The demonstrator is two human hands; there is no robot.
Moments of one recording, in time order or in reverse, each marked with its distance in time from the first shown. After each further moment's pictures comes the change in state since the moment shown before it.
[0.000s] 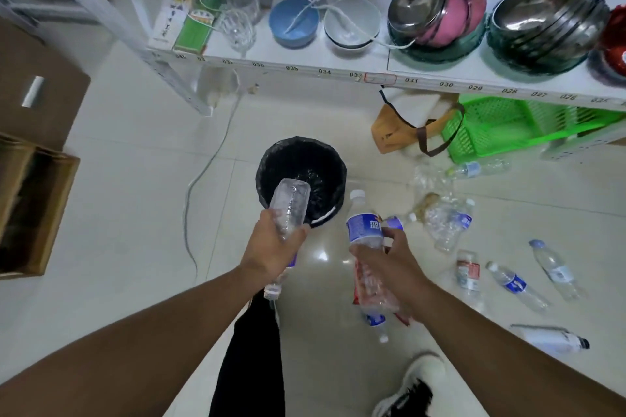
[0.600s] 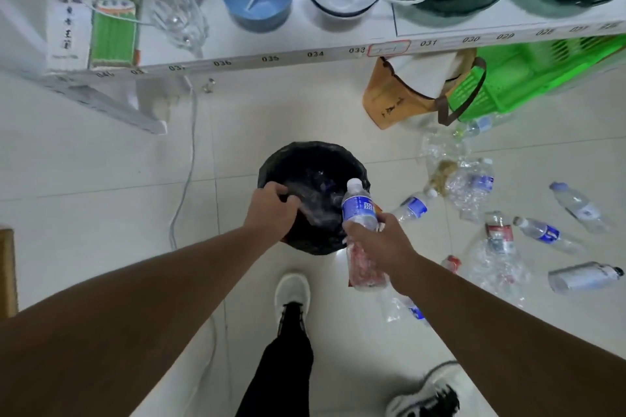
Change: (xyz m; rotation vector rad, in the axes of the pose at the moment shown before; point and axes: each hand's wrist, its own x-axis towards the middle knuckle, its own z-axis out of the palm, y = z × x) left_hand 0.224 0.013 -0.044 0.354 -0.174 0.040; right_hand 0.139 -0.044 0.124 0.143 0.234 0.144
